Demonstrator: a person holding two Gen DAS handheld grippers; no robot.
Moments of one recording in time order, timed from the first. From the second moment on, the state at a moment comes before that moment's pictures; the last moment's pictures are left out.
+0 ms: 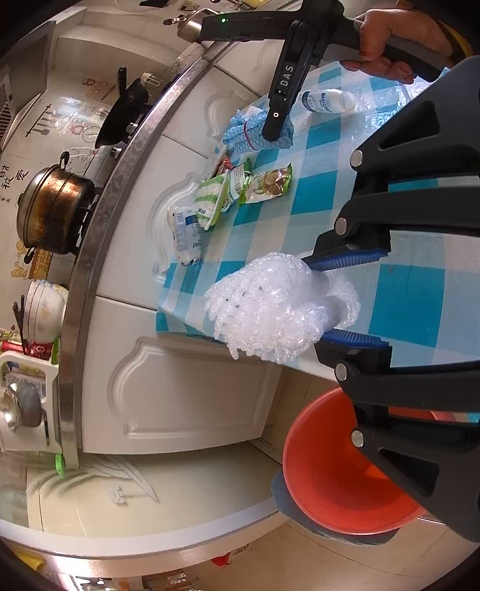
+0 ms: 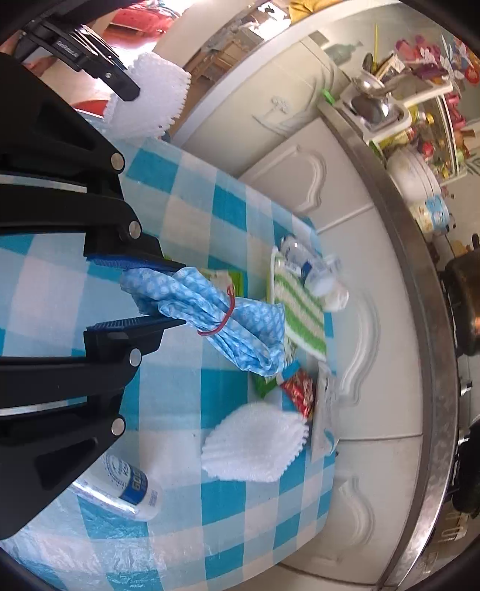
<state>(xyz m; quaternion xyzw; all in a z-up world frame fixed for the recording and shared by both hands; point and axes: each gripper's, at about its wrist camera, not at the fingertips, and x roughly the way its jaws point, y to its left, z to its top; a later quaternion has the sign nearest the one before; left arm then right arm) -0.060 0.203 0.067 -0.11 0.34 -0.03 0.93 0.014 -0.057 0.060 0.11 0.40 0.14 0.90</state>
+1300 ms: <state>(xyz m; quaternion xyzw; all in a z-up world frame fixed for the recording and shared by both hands) -0.111 0.378 -0.002 -0.19 0.39 0.17 0.88 -0.038 0.159 0.060 -0.01 0.43 0.36 0.83</state>
